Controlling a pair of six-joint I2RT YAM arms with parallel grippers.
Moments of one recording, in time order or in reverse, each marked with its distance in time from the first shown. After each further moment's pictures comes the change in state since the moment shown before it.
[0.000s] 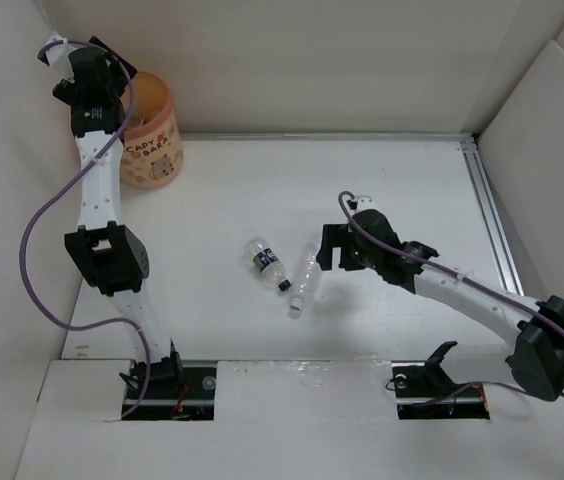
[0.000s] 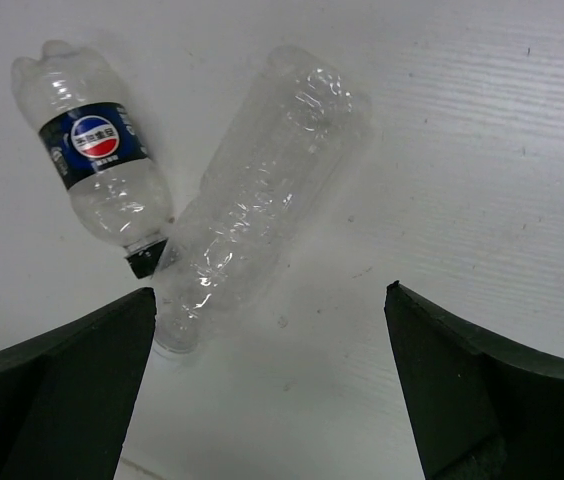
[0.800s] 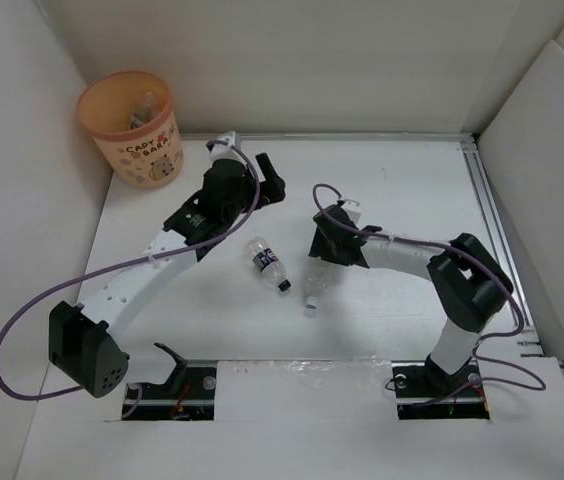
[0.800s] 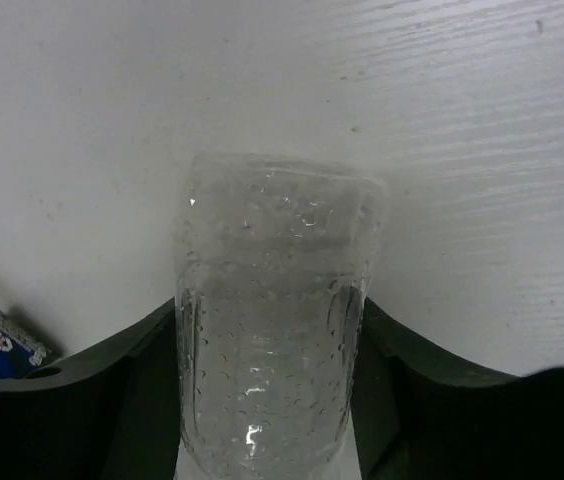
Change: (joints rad) left arm -0.741 -0.717 -1.067 0.126 0.087 -0.007; right arm 0.005 0.515 0.163 0.091 0.197 0.330
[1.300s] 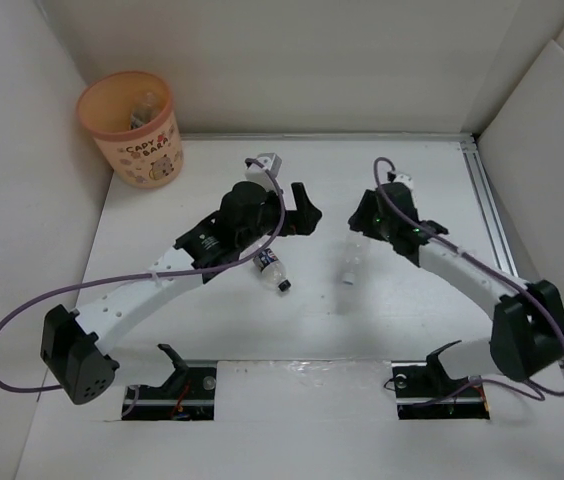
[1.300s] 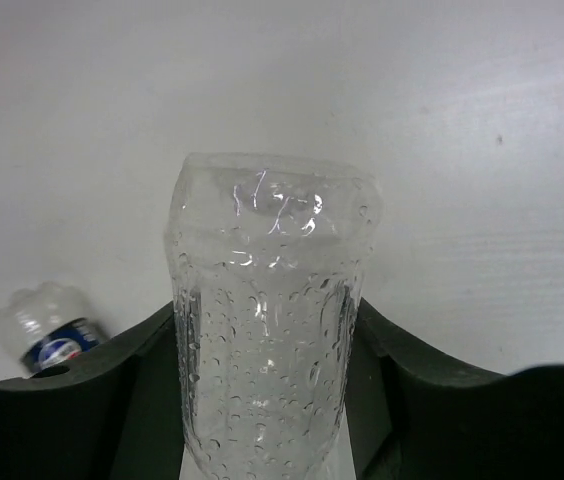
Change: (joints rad) left arm -0.219 -0.065 -0.073 0.055 0.090 0.042; right arm -0.233 -0.333 -0.097 0.007 -0.105 -0.182
